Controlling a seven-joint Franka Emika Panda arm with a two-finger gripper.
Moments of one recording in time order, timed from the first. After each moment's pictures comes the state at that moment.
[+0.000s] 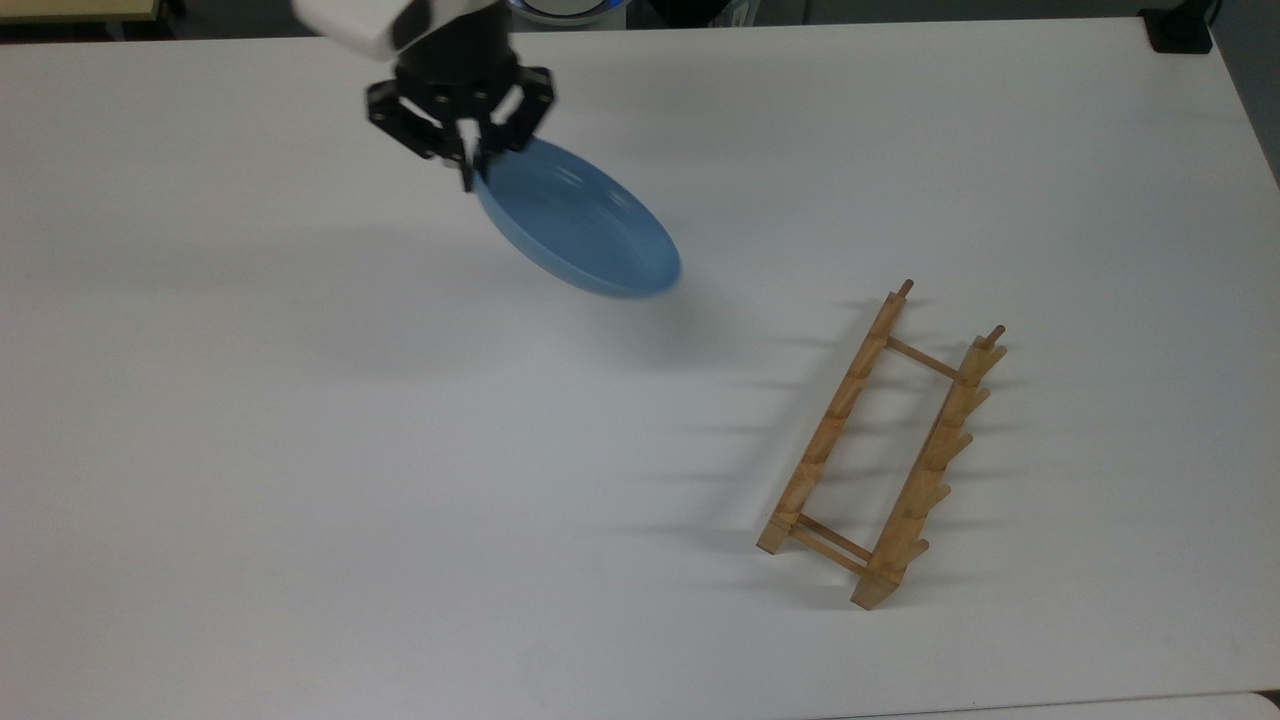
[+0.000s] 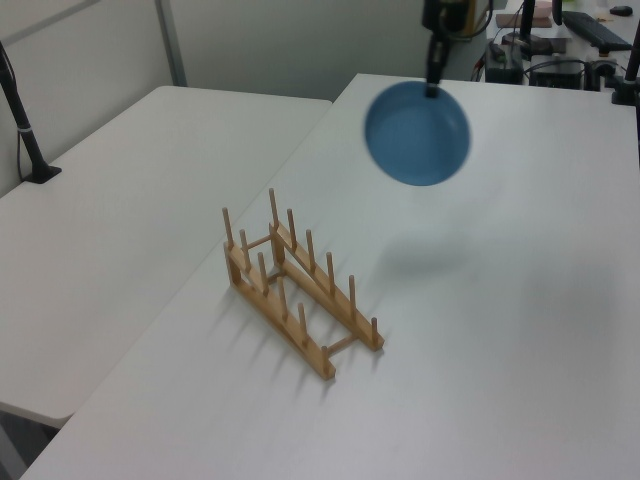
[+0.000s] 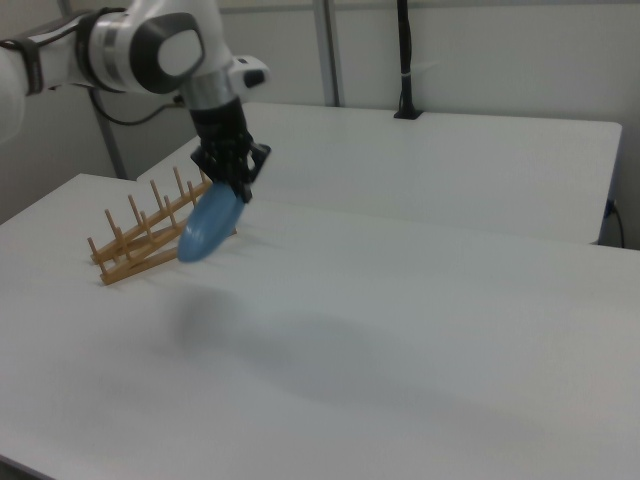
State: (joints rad) arm 0.00 0.15 -0.03 -1.56 -0.01 1.82 -0.25
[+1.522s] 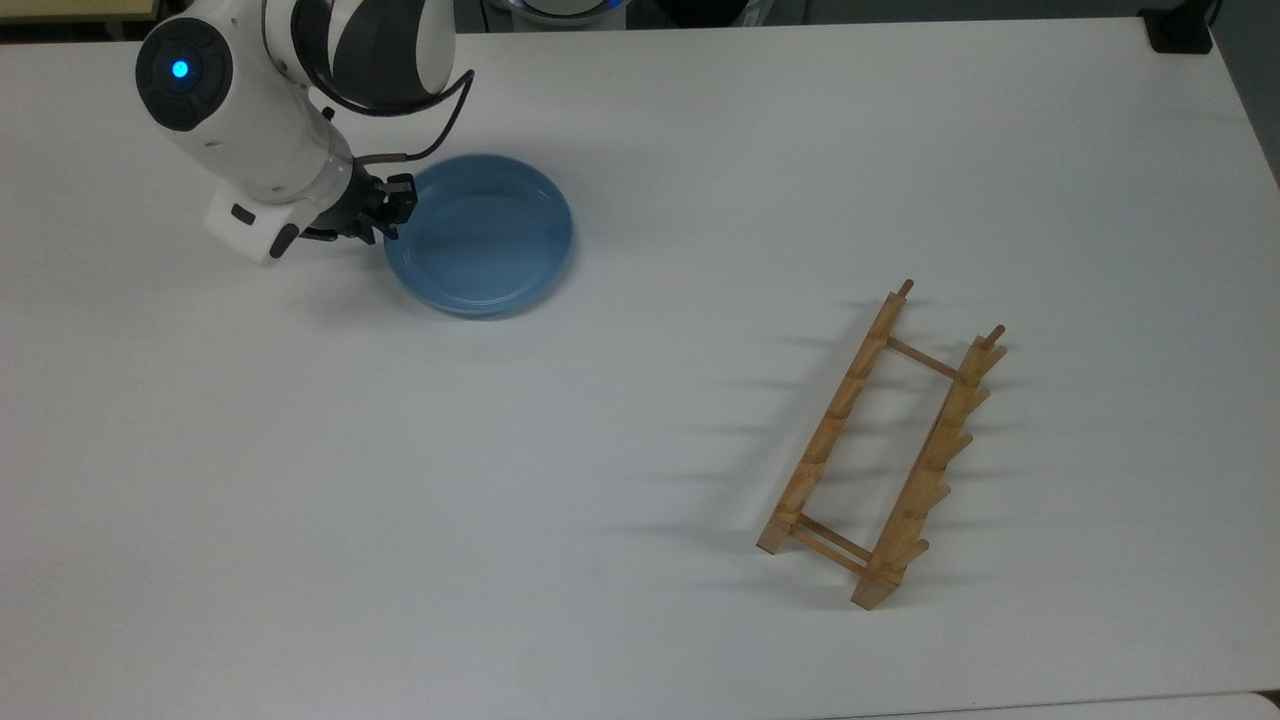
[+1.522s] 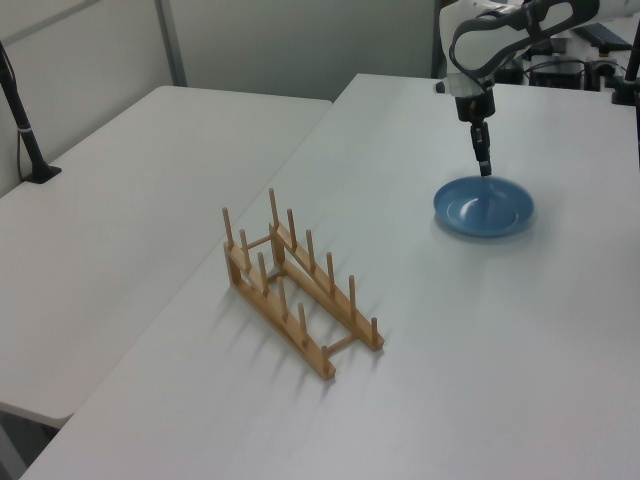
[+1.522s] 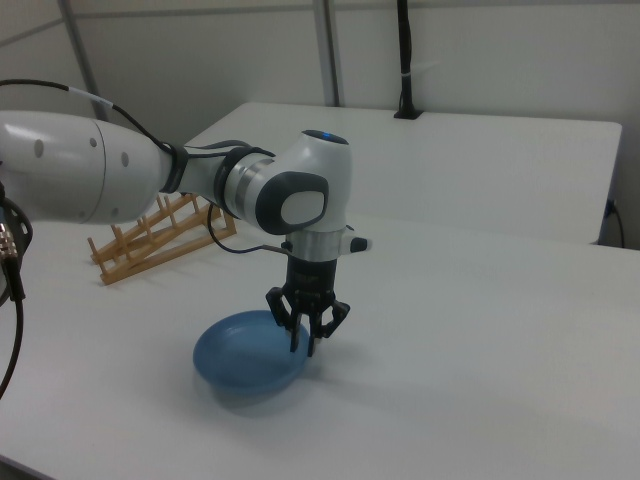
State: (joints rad) arm -0.16 0.39 -0.12 -1.72 0.05 1.82 -0.54
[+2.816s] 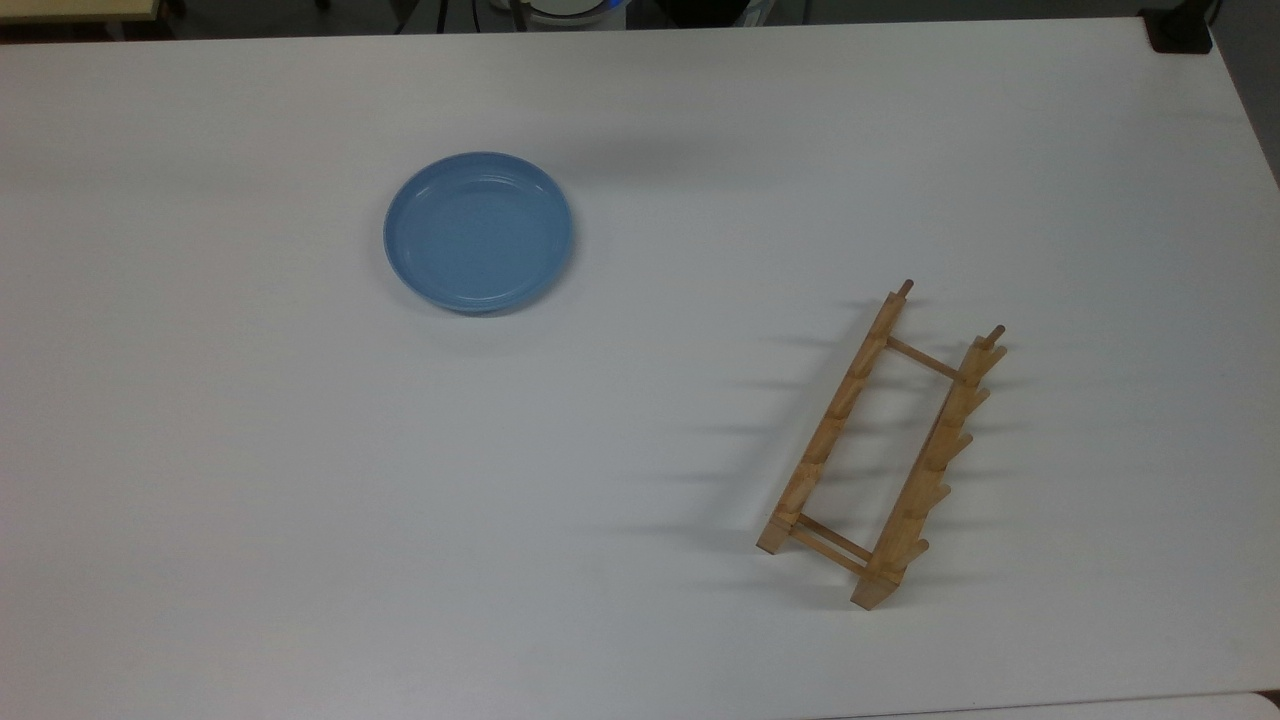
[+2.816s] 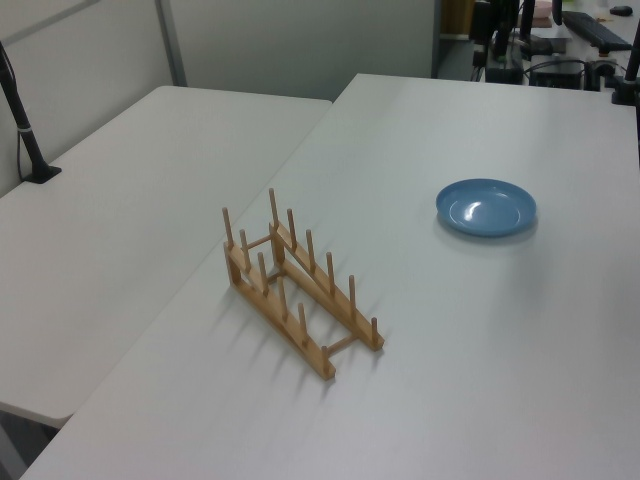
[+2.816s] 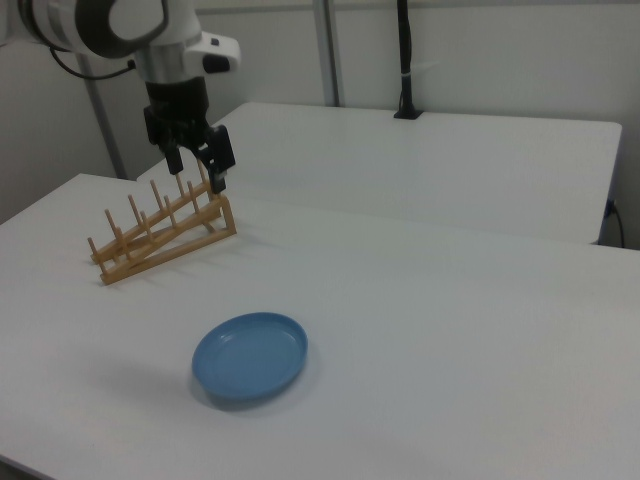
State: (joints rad) arm 0.02 -0.04 -0.09 -1.62 0.07 1.62 0.09
